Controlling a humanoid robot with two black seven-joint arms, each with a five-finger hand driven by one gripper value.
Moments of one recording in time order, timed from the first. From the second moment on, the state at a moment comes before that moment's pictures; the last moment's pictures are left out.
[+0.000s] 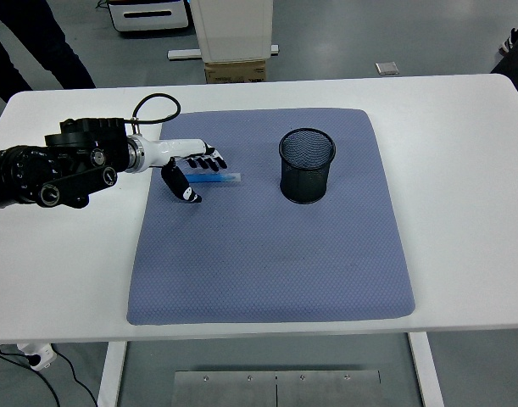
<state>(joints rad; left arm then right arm) -1.34 0.35 0.37 -0.89 0.81 -0.09 -0.12 -0.02 0.00 0.60 0.22 0.10 0.04 0.07</state>
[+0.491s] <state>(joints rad) -1.34 0.35 0.37 -0.89 0.84 -0.09 -0.13 -0.02 0.00 0.60 0.22 0.10 0.04 0.07</state>
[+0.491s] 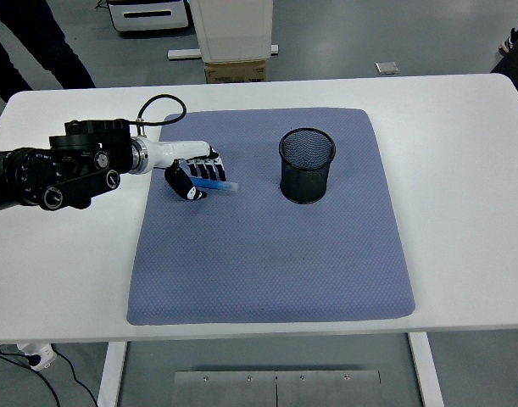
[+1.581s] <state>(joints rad) -1.33 0.34 0.37 -0.89 0.84 -0.08 -0.13 -0.02 0.00 0.60 0.22 0.10 0.04 0.07</state>
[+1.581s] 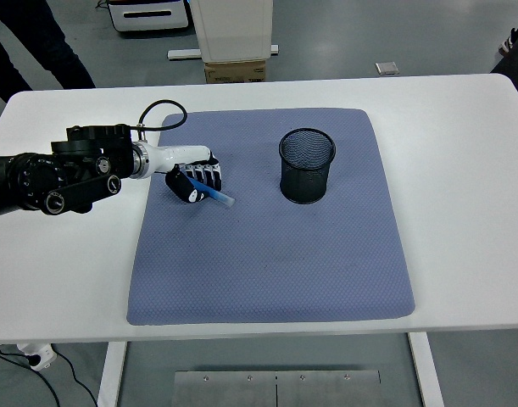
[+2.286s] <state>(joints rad) -1.35 0.35 0.32 -0.89 0.74 -0.08 -0.13 -0.02 0.00 0.60 0.22 0.10 0.04 0.07</state>
